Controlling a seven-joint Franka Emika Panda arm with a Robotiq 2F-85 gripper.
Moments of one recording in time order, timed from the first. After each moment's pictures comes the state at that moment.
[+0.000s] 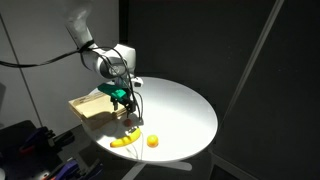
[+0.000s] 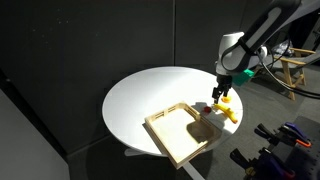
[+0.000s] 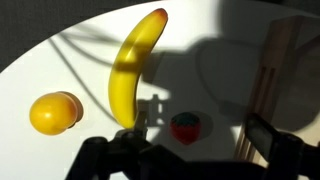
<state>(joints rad) -0.07 0.35 -0.02 -2.36 -0.02 2.63 -0.13</state>
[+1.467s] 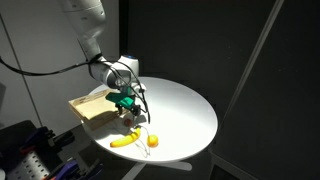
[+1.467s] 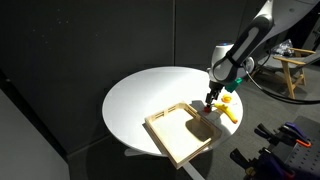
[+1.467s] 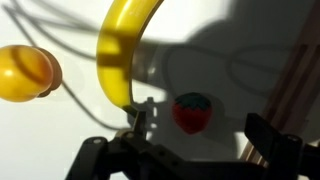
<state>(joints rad) -0.08 0.54 0.00 -2.23 -0.02 2.75 -0.24</state>
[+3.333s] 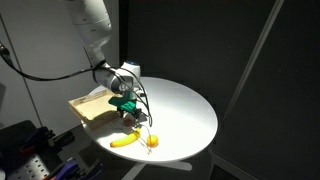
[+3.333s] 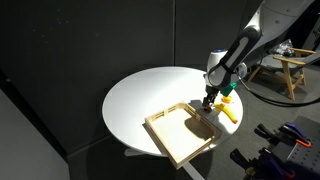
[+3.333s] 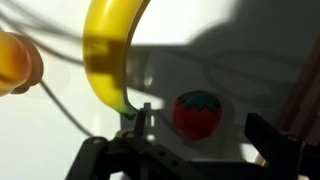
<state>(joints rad) -0.08 0.65 0.01 -2.14 -0.03 2.75 -0.24</state>
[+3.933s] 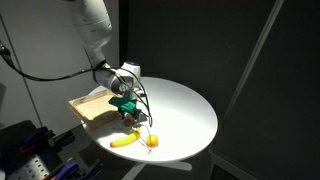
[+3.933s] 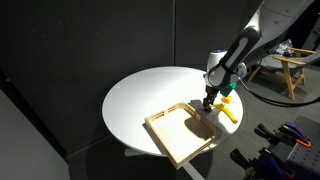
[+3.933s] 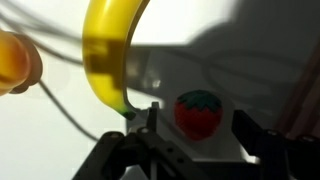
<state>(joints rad) -0.08 0.66 0.01 -2.14 -0.03 2.75 -0.24</state>
